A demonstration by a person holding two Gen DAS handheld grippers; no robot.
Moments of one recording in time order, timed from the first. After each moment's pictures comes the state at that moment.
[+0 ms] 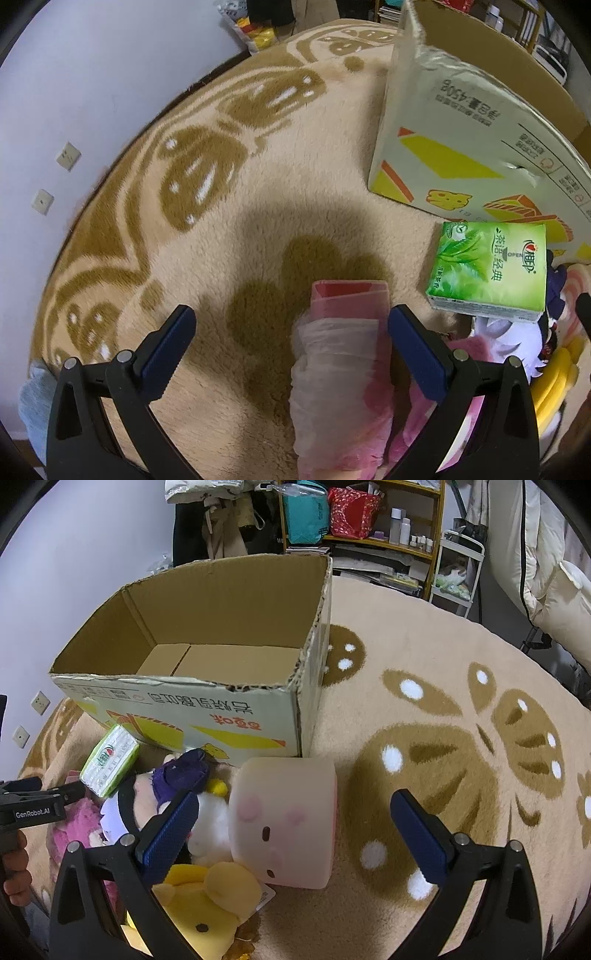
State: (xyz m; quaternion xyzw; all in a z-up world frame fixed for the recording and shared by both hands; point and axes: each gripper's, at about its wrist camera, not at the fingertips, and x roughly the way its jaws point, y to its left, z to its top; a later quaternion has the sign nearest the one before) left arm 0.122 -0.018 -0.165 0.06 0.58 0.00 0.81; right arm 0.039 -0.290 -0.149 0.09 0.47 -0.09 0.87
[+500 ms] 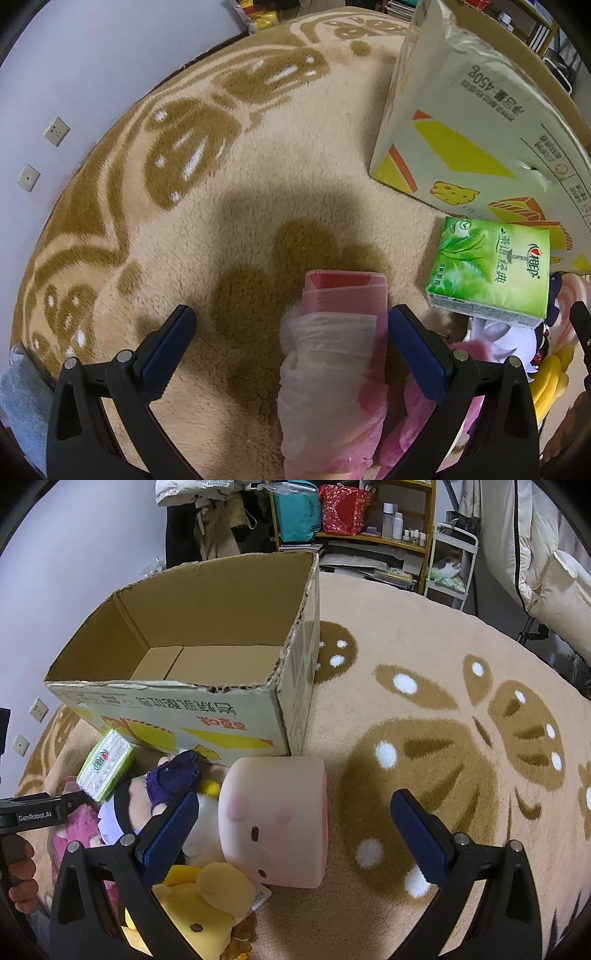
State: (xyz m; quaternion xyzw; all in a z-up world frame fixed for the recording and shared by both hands) left arm 0.133 -0.008 -0.177 0.02 0.61 -0.01 0.79; right arm 0.039 -0.298 -0.151 0.10 0.47 -0.10 0.87
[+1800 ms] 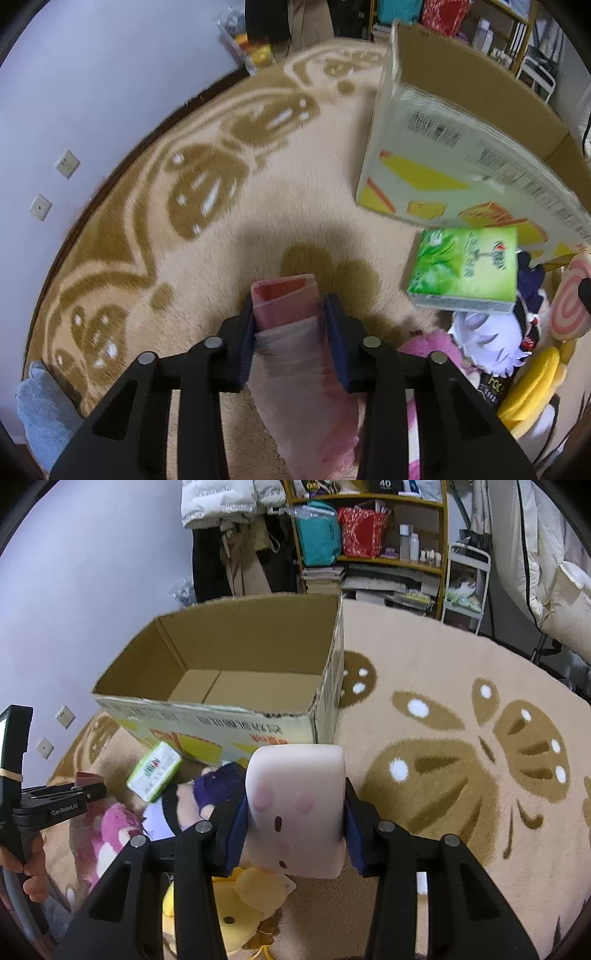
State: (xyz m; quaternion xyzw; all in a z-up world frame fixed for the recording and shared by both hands) left arm 0.113 -0.018 -0.150 0.05 0.56 -0.02 0.83; right arm 0.017 -0.287 -0.120 0.11 0.42 -0.05 0.90
